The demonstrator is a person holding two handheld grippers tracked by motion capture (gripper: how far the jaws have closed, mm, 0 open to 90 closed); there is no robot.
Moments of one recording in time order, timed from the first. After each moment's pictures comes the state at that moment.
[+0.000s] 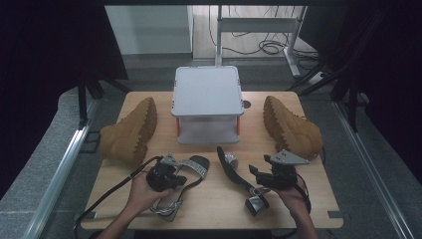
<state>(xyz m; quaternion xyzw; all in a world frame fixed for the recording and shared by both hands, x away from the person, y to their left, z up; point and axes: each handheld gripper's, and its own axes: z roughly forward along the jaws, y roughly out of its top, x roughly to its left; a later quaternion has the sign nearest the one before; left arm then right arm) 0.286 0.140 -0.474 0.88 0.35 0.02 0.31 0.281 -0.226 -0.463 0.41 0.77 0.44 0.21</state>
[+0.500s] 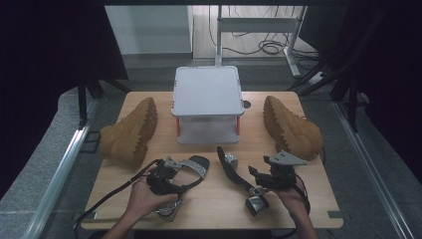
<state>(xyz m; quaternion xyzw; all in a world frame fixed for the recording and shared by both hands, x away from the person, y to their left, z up) 0.277 0.135 -0.480 0.88 0.39 0.06 0.25 0.281 -0.224 -0.468 0.41 0.77 0.43 0.21</state>
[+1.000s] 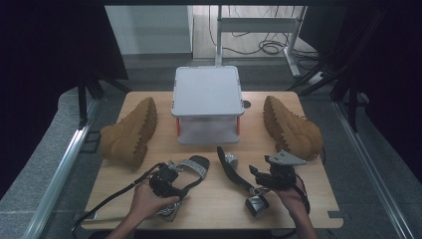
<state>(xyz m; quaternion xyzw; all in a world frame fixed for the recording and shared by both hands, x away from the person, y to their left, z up) 0.280 0.133 -0.500 0.88 0.41 0.06 0.22 0.283 -0.224 -0.470 0.42 0.77 0.42 0.22</state>
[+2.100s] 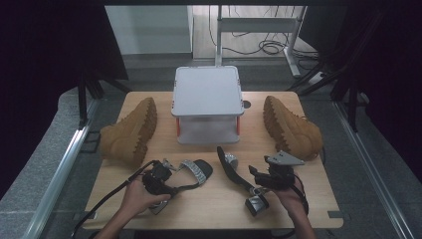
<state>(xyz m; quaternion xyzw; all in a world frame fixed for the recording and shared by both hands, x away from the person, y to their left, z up) 0.287 0.152 -0.496 0.90 0.39 0.05 0.19 0.284 -0.222 -0.473 0.42 0.77 0.41 0.23</state>
